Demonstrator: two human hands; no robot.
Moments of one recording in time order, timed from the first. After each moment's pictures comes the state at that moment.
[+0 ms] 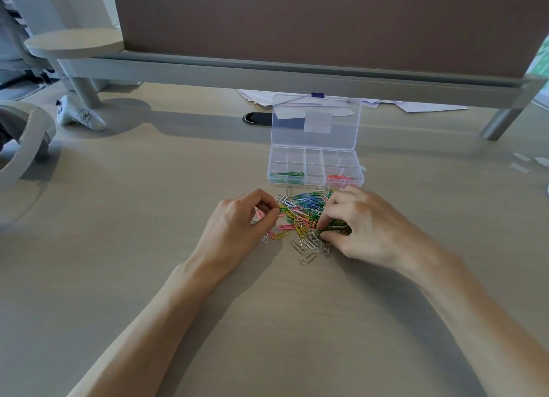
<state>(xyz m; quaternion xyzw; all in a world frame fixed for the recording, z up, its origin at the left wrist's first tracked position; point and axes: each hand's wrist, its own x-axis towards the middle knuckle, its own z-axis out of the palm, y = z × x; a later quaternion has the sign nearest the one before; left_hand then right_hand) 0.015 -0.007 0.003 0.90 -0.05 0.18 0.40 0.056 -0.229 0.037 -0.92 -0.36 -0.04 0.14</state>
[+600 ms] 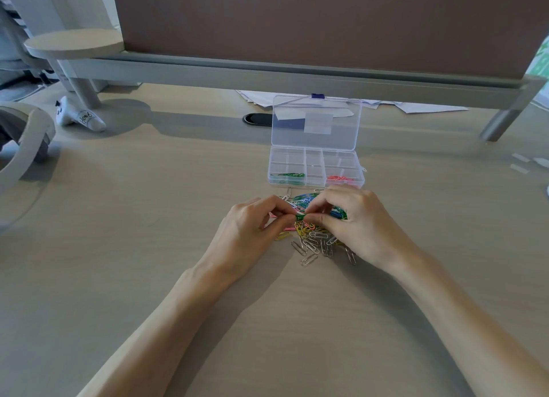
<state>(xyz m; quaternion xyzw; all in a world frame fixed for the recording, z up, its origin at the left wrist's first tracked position) 0.012 -0.018 0.004 0.88 -0.10 0.16 0.44 0.056 -0.215 0.030 -0.86 -0.34 -0.09 0.36</state>
